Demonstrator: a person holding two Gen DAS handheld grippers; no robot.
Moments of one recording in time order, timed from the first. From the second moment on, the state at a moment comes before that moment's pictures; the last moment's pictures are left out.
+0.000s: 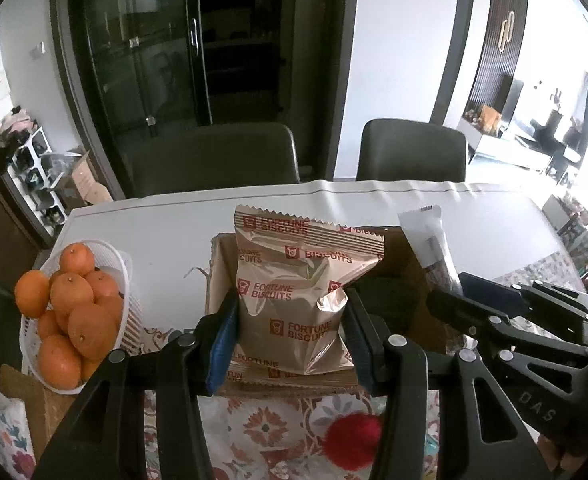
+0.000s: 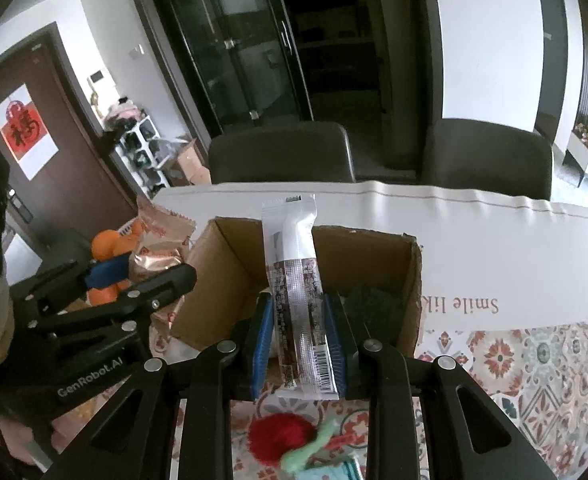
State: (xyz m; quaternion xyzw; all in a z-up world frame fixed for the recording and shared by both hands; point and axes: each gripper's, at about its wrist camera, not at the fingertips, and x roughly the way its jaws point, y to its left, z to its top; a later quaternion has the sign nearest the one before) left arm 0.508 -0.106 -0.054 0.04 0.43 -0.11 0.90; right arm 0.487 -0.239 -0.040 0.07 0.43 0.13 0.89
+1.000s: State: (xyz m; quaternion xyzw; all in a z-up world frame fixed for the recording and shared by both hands) left arm 0.558 -0.105 -0.129 0.06 0.53 -0.08 0.84; right arm 0.542 -0.232 -0.110 0.01 0.53 0.11 0.84
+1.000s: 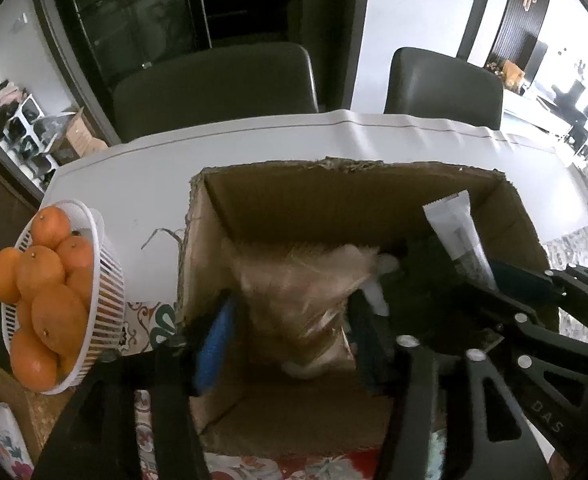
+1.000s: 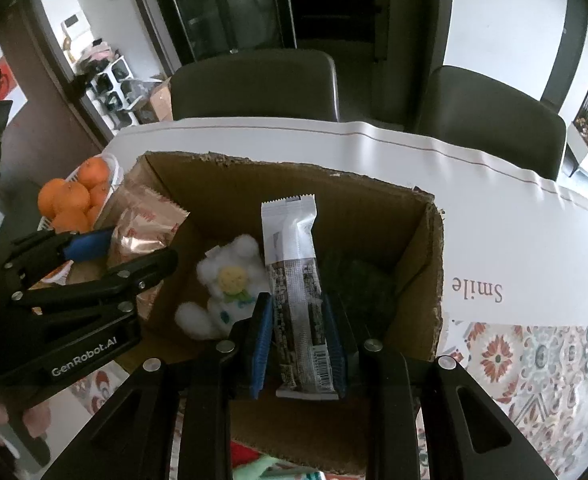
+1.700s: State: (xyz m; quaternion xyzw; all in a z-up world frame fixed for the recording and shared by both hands) left arm 0.499 -0.086 -0.064 0.06 0.44 -0.05 0.89; right arm 0.500 -0.235 -0.049 -0.02 0.44 0.07 0.89
